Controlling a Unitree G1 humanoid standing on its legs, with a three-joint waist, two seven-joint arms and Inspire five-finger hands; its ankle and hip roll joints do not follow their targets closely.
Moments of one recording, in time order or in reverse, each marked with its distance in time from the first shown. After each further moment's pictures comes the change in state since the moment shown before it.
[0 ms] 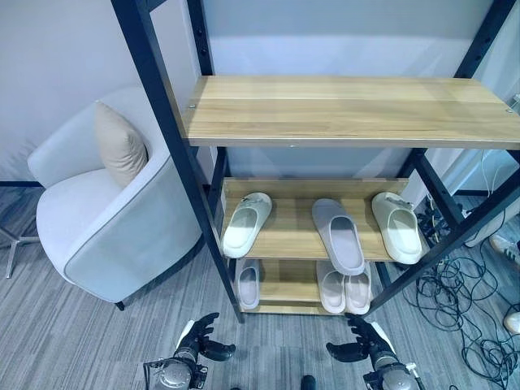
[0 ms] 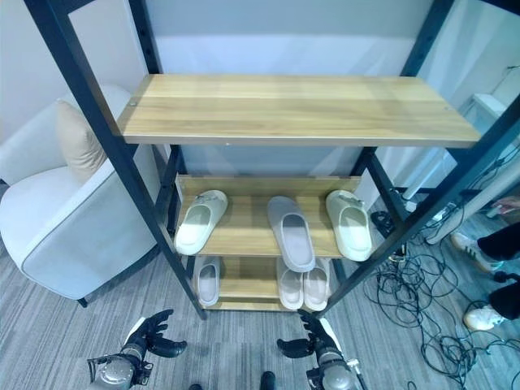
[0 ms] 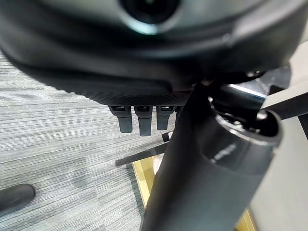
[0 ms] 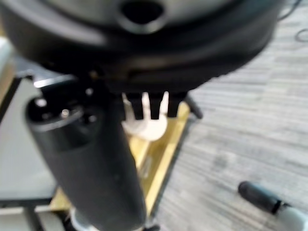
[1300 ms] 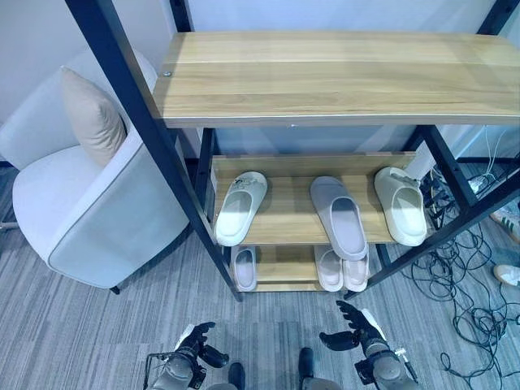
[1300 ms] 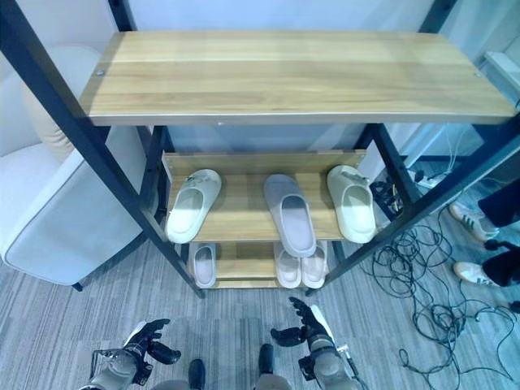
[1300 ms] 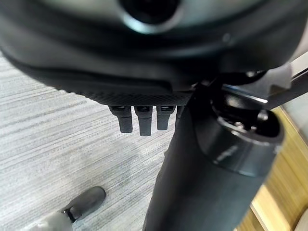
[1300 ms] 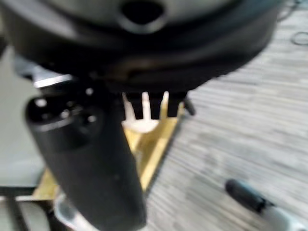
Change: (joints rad) left arm -0.150 -0.039 -0.058 0.328 0.089 -0.009 0.025; right arm -0.060 -0.010 0.030 -0.019 -0.058 -0.012 -0.022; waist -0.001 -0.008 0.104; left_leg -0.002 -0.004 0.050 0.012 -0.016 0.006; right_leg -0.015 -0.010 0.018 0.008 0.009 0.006
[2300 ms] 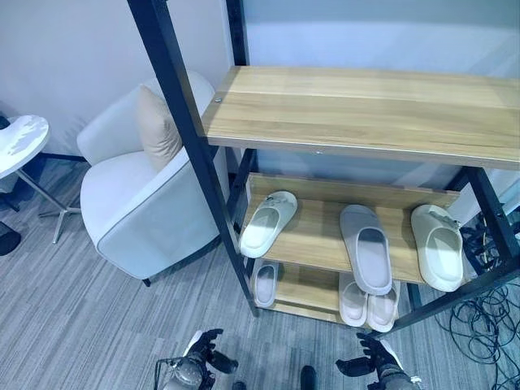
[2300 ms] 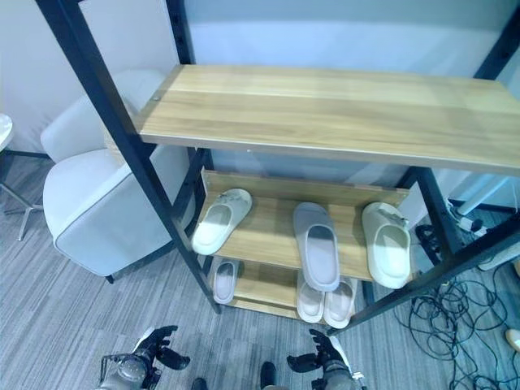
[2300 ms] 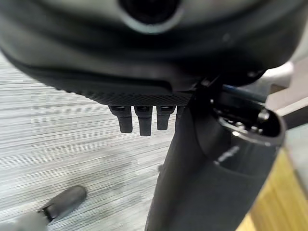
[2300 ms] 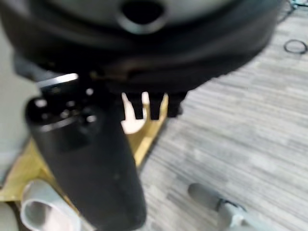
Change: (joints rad) left arm -0.033 -0.053 -0.016 0.032 0.000 0.001 0.002; right arm -0.006 0.035 -0.041 0.306 0.076 -0.005 -0.031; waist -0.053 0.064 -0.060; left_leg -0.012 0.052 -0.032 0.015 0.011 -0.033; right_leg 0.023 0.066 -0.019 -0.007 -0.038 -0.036
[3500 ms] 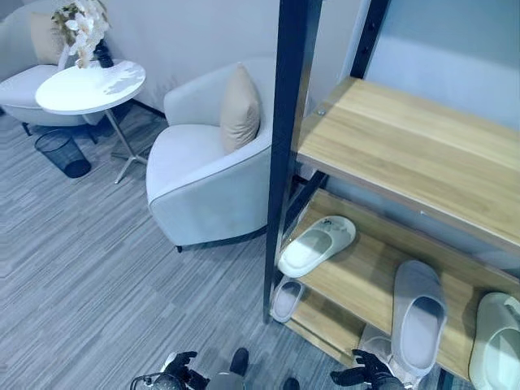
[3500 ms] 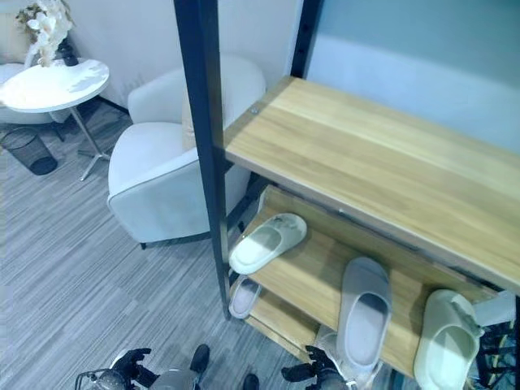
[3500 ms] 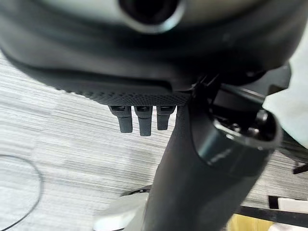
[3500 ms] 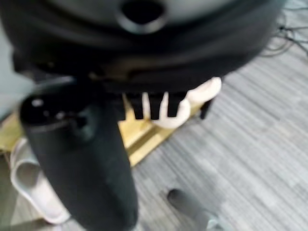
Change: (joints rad) left arm 0.020 0.058 0.077 0.177 -0.030 0.009 0.002; right arm -0.117 0.075 0.022 0.304 0.038 -0.005 0.028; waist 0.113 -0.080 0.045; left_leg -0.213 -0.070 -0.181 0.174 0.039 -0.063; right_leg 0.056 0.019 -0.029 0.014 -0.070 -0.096
